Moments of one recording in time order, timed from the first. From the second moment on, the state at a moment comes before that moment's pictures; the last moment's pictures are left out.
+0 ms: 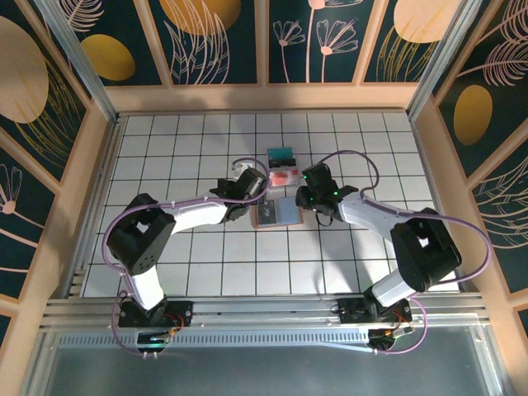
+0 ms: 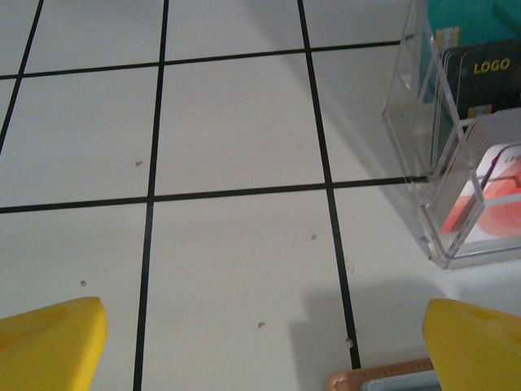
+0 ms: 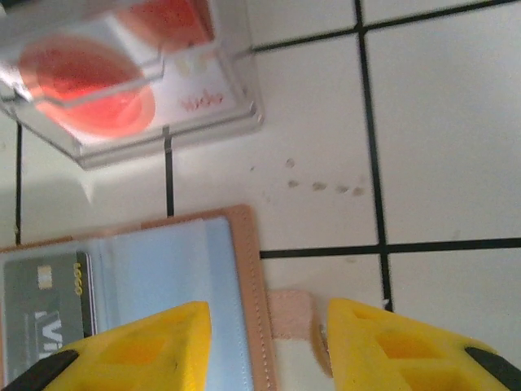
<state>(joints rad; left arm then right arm) -0.76 1.80 1.03 -0.09 -0.52 -0.51 0.56 1.51 0.85 -0.28 0.12 0.61</state>
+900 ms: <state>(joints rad) -0.75 1.78 0.91 -0.11 -0.40 -0.56 0.62 1.63 0.91 -0.23 -0.21 0.69</state>
